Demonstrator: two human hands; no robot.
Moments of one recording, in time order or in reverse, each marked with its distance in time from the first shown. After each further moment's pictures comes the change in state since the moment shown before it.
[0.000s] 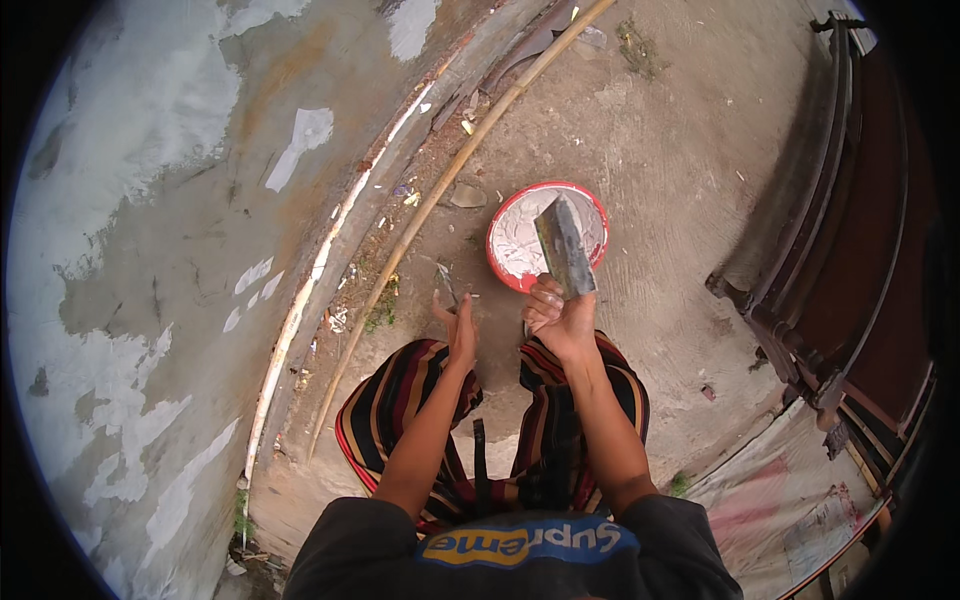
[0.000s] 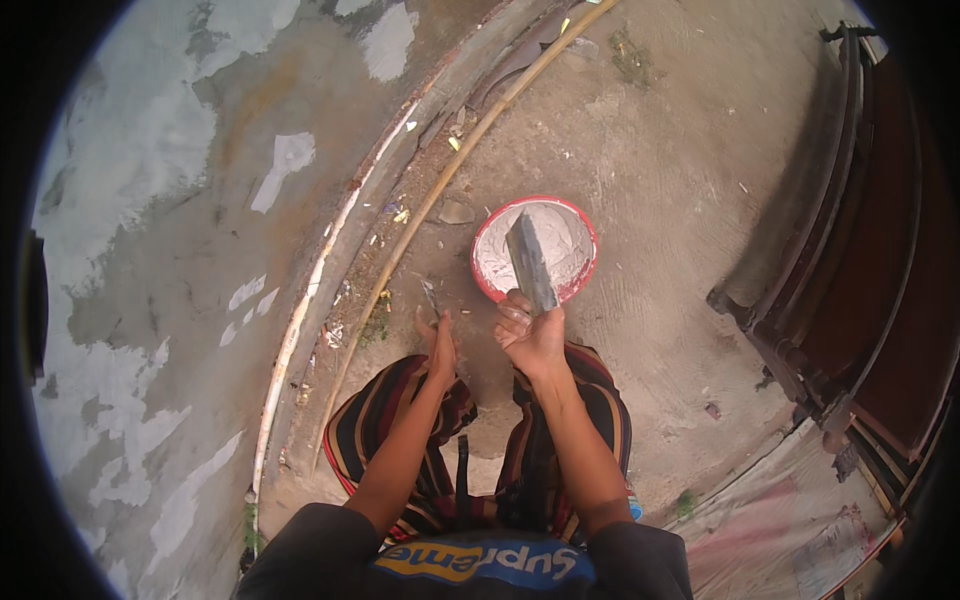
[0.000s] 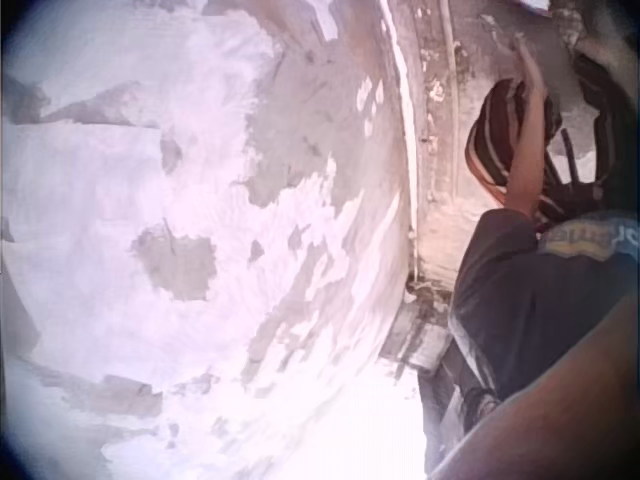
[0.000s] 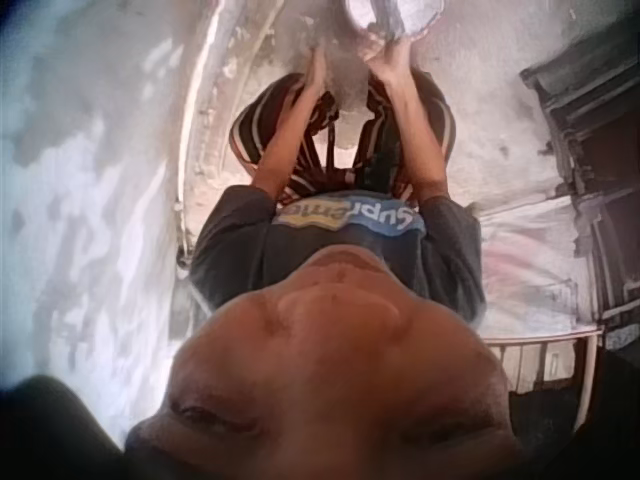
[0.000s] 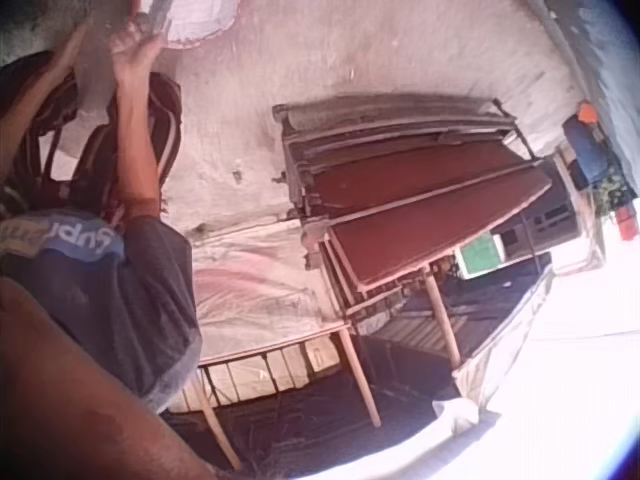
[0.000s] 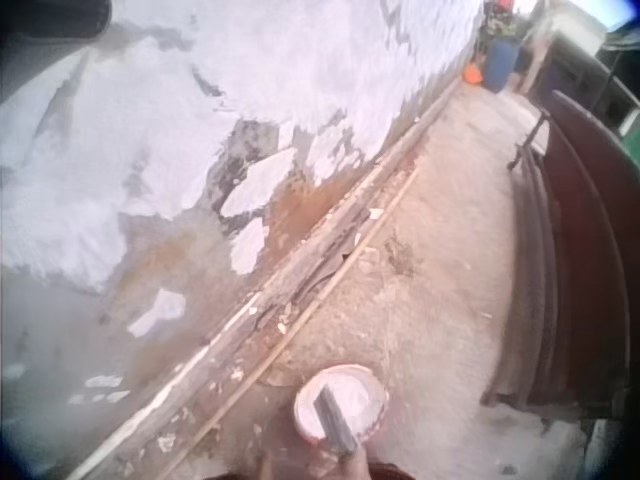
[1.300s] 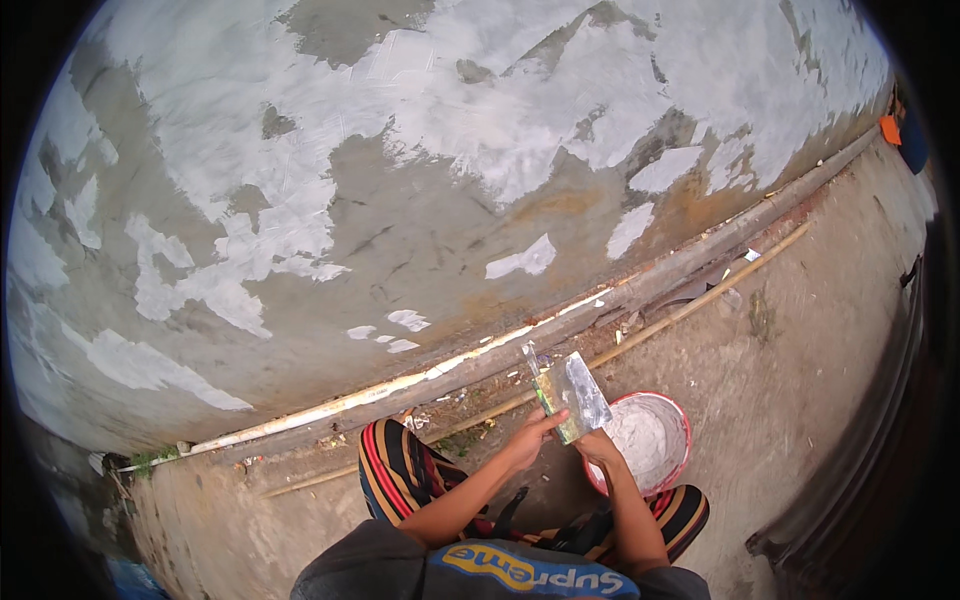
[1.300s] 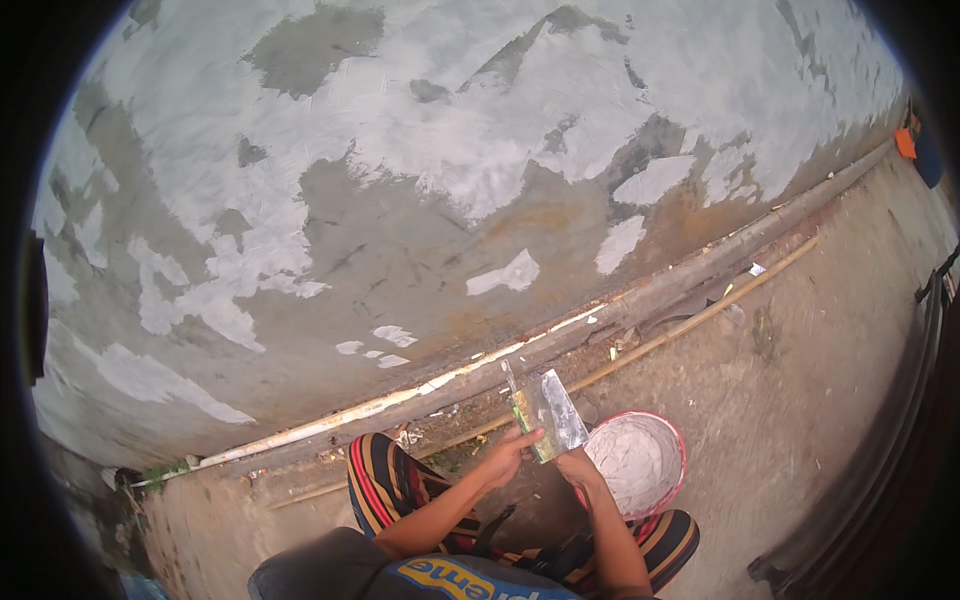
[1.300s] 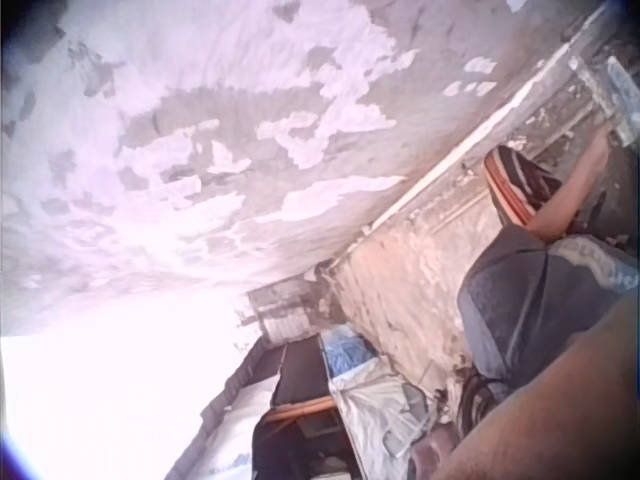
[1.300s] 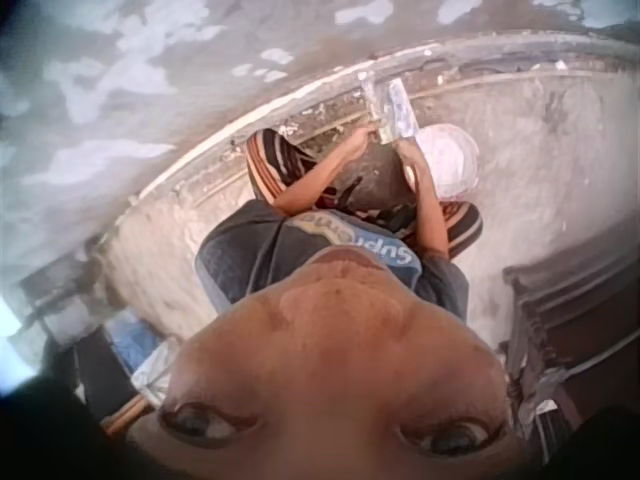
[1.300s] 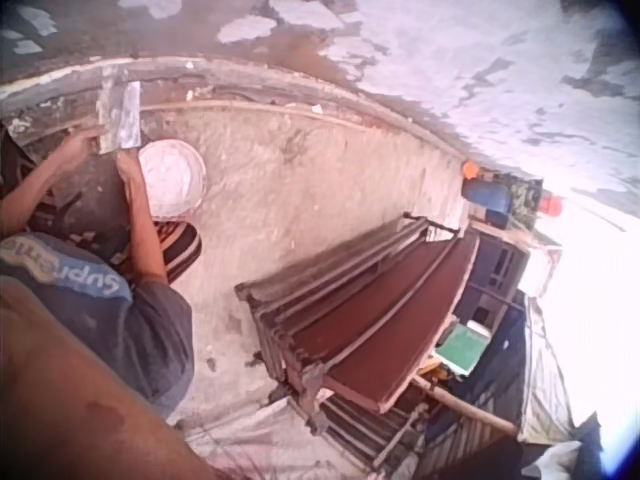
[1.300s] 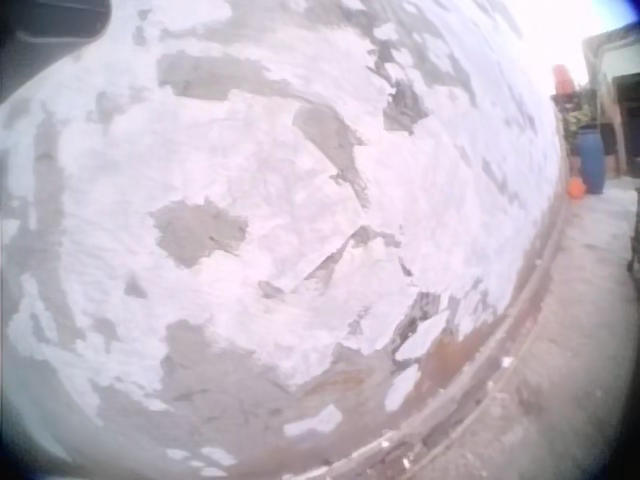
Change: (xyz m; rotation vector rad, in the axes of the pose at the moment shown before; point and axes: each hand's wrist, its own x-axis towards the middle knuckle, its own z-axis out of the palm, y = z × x) left_hand 0.008 0.074 -0.042 -0.419 -0.499 0.420; right_hand 0.148 0.027 -0.058 -1.552 -0.425 0.154
